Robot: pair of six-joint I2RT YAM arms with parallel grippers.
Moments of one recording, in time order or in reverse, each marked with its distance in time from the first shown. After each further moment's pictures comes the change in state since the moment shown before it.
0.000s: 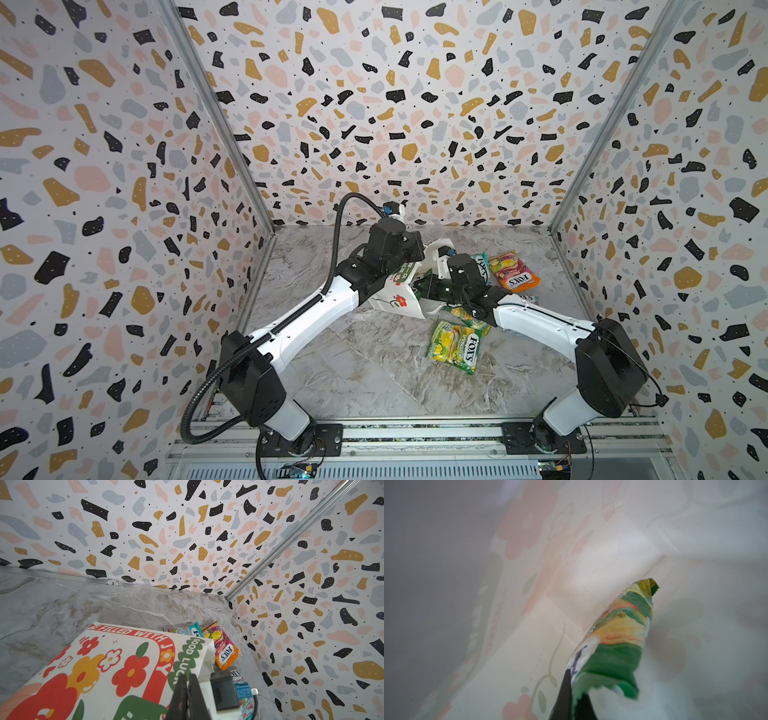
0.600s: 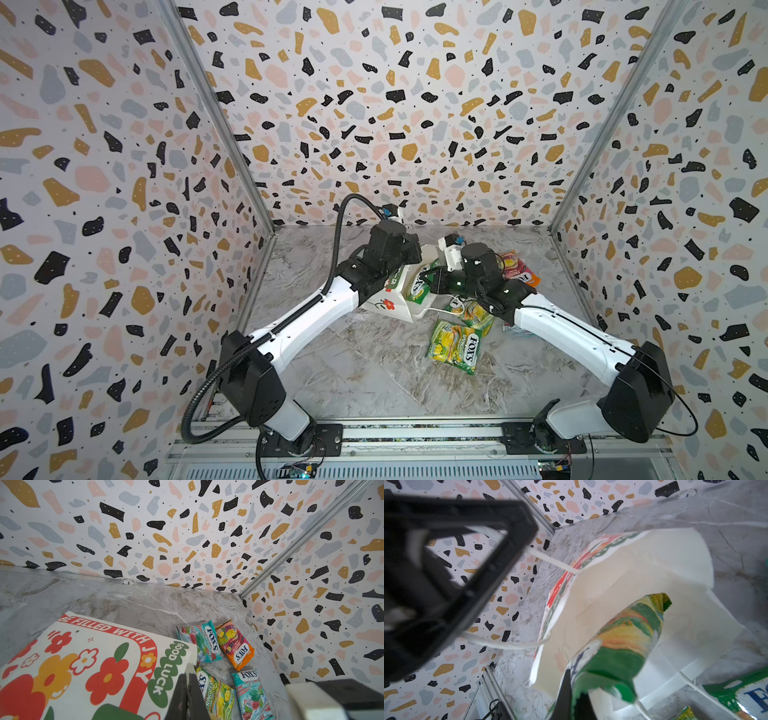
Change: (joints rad) left arm 0.000 -0.003 -0.009 -0.033 -0.059 0.038; right arm 0.000 -0.159 0.118 -0.204 -0.016 -0.132
